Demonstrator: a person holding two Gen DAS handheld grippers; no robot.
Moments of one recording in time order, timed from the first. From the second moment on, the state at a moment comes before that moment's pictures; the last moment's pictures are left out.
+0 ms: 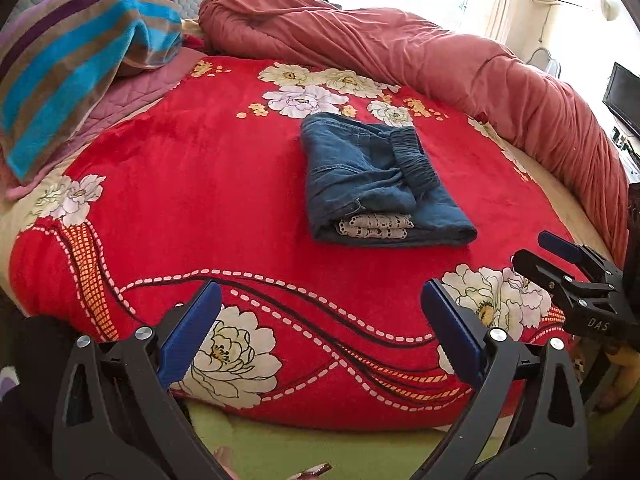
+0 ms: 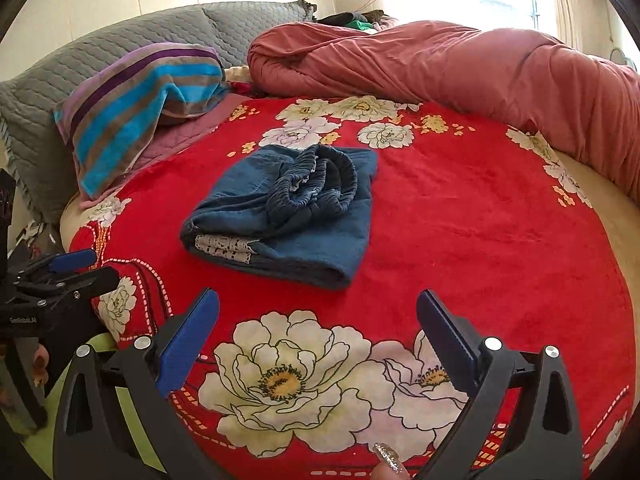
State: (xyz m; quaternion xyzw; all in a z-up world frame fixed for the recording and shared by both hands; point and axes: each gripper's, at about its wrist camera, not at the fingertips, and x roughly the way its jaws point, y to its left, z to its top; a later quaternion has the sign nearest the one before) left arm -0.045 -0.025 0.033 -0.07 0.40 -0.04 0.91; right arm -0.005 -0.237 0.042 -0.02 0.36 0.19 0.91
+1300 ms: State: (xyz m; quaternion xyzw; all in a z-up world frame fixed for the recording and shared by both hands) left arm -0.047 -0.019 0.037 -0.07 0.40 -0.03 0.91; right arm -0.005 -0.240 0.046 -0.02 0.36 0.19 0.91
